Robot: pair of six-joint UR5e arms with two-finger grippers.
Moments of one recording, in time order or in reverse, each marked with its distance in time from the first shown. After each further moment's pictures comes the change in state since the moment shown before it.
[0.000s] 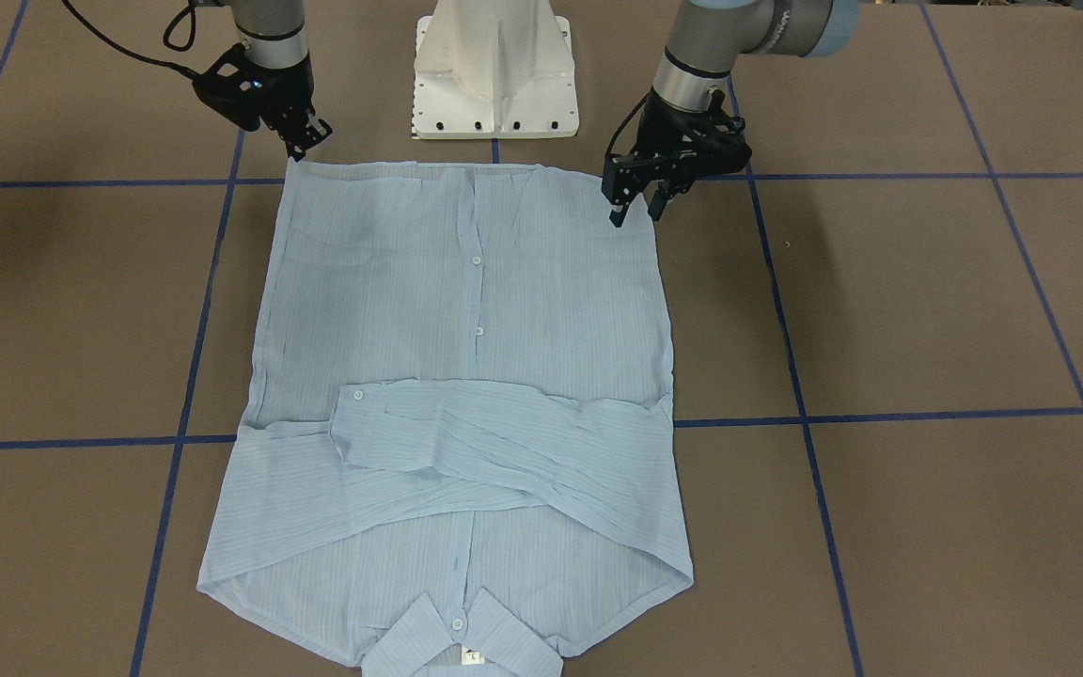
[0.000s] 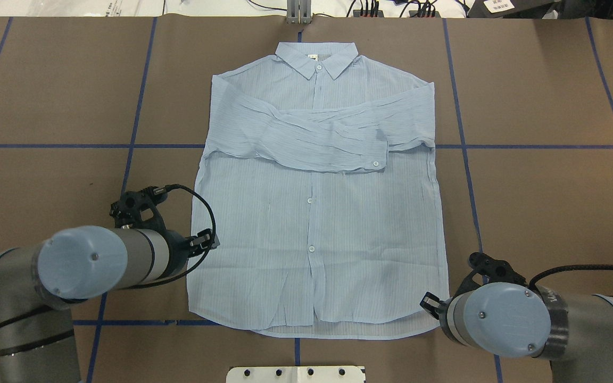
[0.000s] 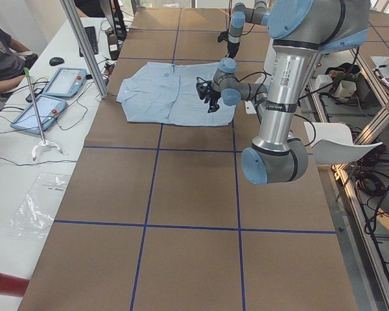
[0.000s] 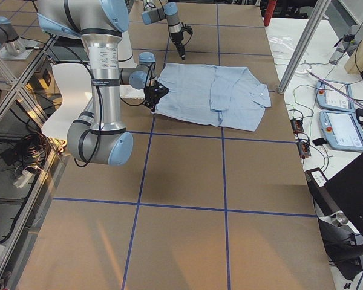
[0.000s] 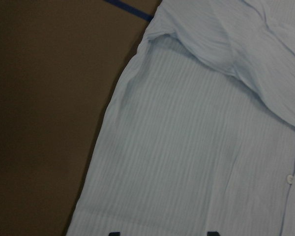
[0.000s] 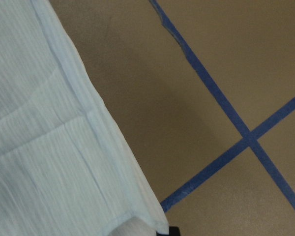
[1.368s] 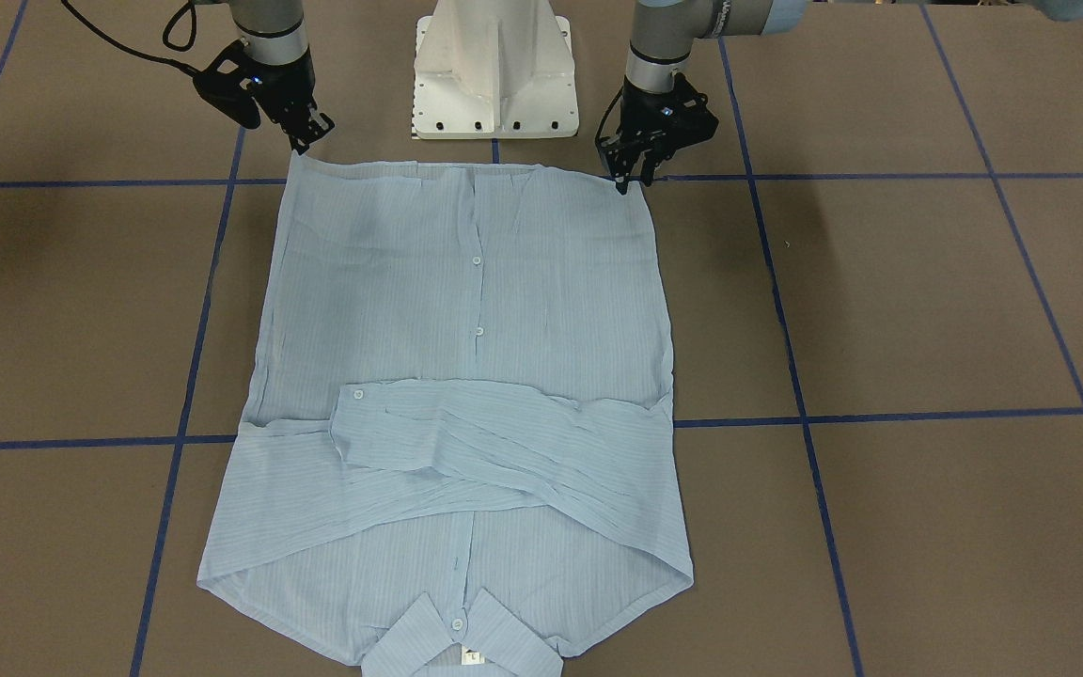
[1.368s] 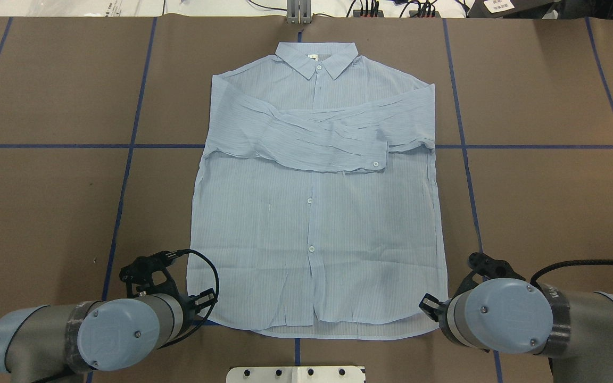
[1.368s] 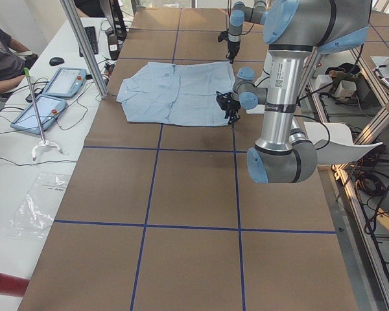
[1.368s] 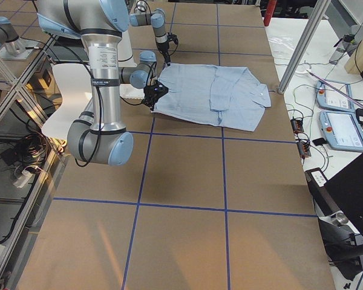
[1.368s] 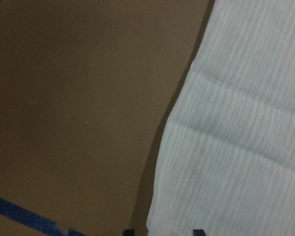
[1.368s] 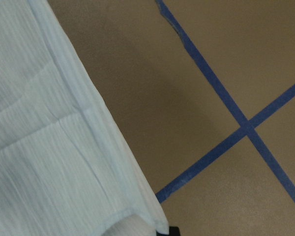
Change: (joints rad) left arm 0.150 0.011 0.010 0.115 0.072 -0.108; right arm 0.007 0.004 0.002 0.001 0.026 -0.001
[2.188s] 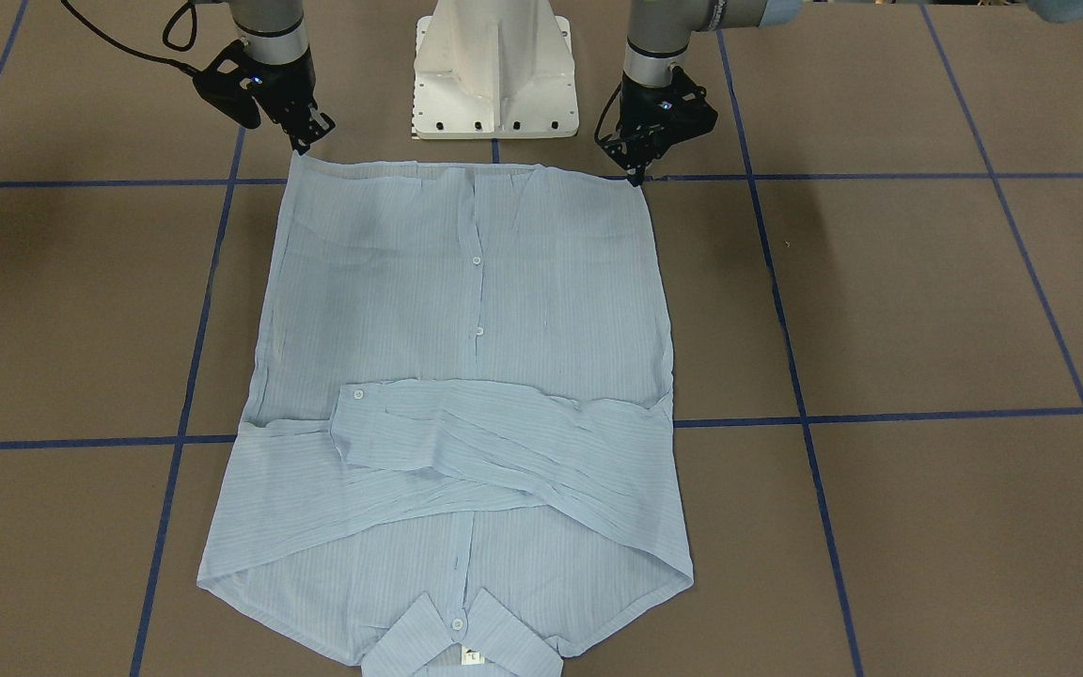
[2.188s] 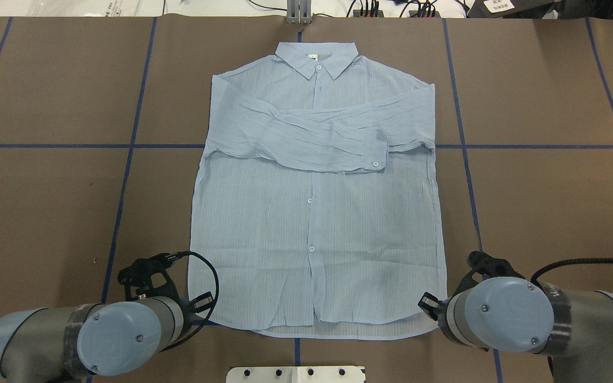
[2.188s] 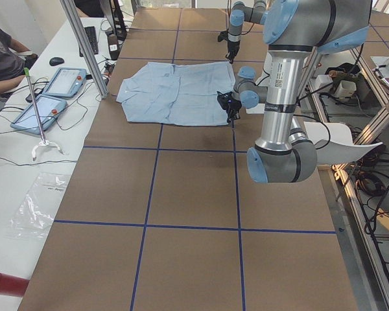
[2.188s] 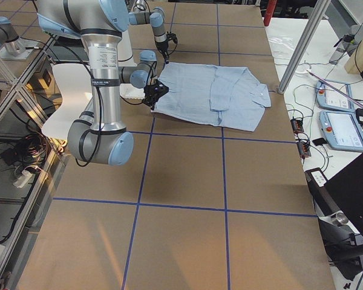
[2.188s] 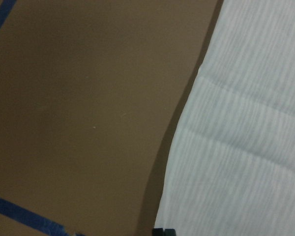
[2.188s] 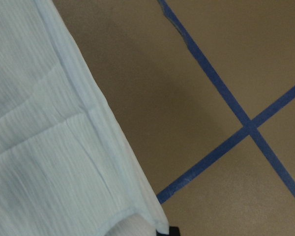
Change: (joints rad) left arm 0.007 -0.008 -0.067 0.082 -0.003 -0.010; right arm 0.006 0.002 0.015 0.000 0.001 0.001
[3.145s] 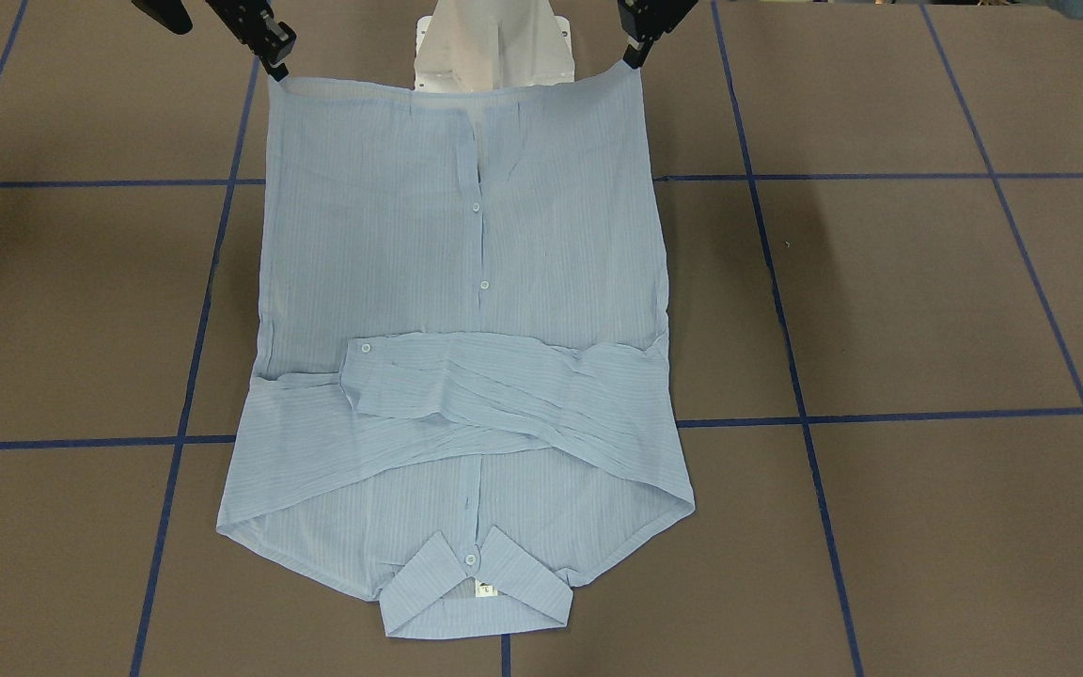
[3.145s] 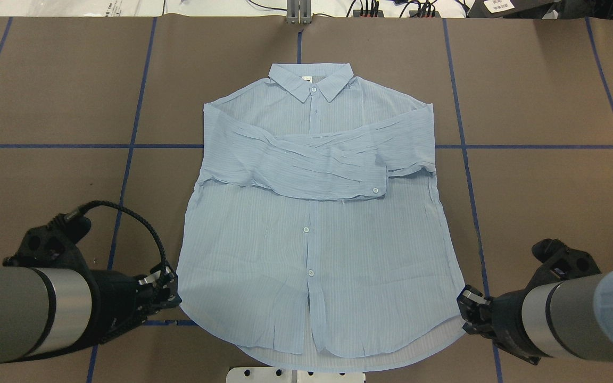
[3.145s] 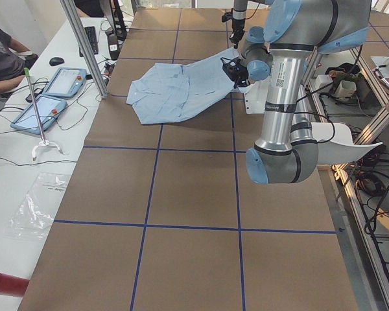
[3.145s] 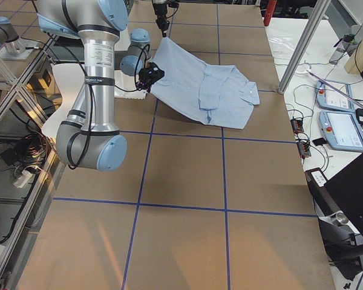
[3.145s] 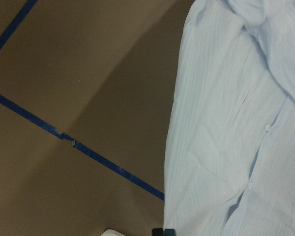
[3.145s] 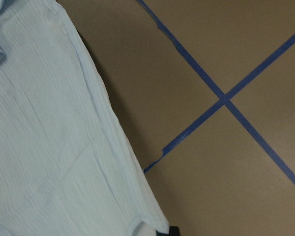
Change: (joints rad) left arm -0.149 -0.012 -0.406 0.156 -0.173 -0.206; right arm 0.093 -0.092 0.300 0.001 0.089 0.086
